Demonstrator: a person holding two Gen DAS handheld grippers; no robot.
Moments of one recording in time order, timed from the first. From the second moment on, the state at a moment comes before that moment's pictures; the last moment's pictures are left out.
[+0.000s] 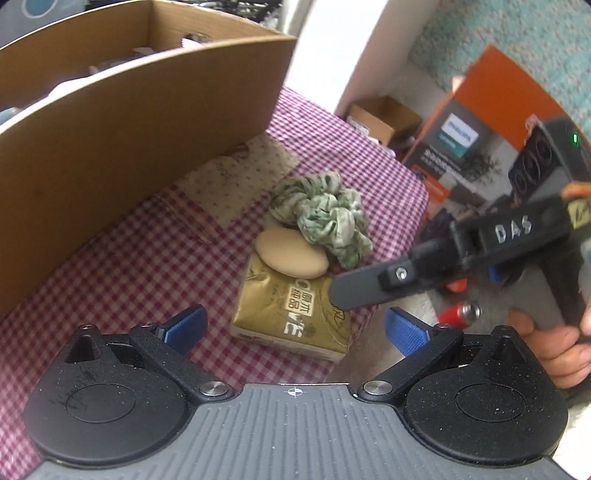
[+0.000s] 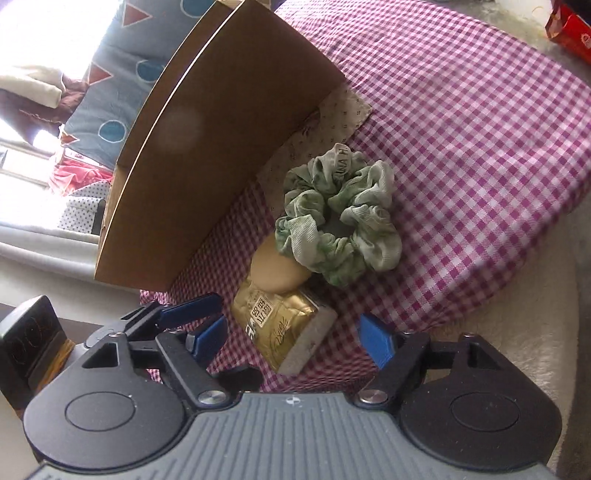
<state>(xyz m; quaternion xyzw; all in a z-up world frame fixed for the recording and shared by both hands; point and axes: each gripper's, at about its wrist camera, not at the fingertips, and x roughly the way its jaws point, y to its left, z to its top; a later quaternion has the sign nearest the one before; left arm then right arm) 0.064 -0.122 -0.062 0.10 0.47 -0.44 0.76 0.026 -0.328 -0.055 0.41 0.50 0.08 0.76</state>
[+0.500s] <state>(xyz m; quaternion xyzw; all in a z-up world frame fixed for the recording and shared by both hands) 0.069 -0.067 -0.061 0.02 0.50 -0.37 0.78 0.089 -0.257 -0.032 0.32 0.49 0.16 0.79</state>
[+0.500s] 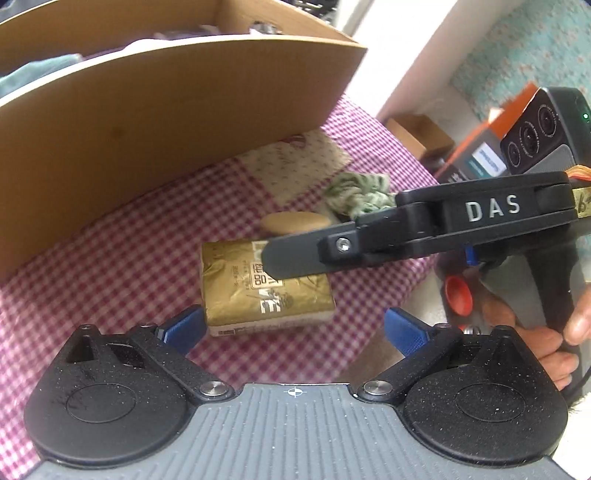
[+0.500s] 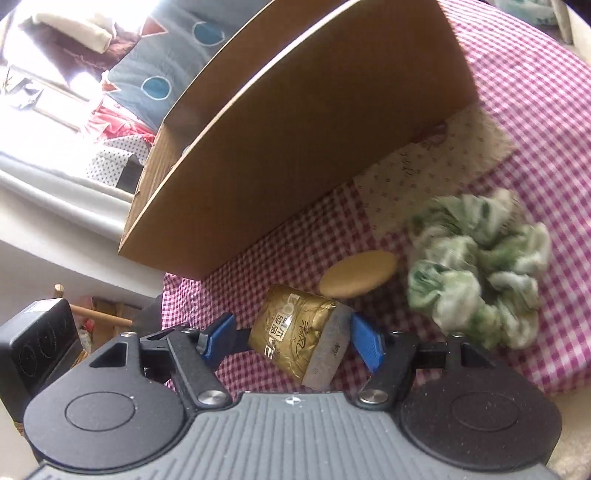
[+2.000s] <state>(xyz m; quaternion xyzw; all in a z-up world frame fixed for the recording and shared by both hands) 0.200 -0.074 0.049 -0.12 0.47 -0.38 0.79 0.236 -0.281 0.102 0.16 0.44 0.21 0.86</state>
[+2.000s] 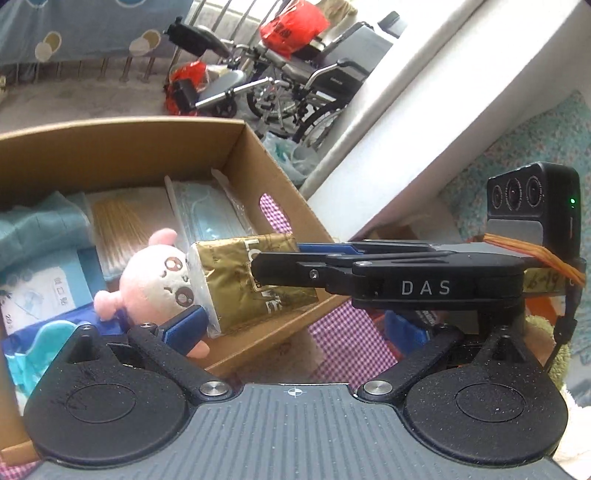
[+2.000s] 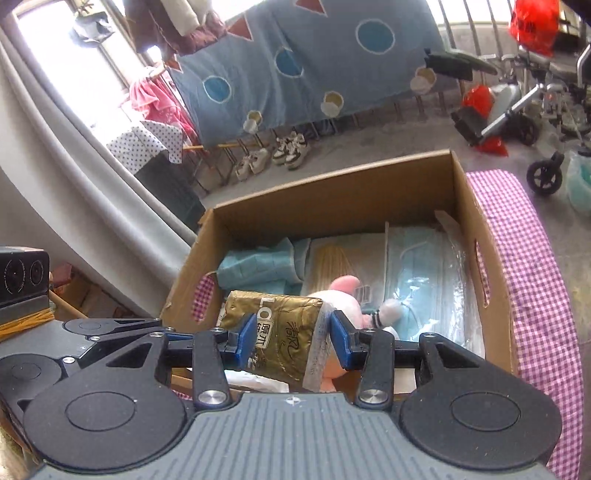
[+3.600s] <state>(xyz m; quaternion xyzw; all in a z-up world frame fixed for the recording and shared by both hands) 0.229 0.020 0.036 -0.25 0.43 -0.29 0.82 0.332 -0.272 0.018 0.13 0.65 0.20 0.72</state>
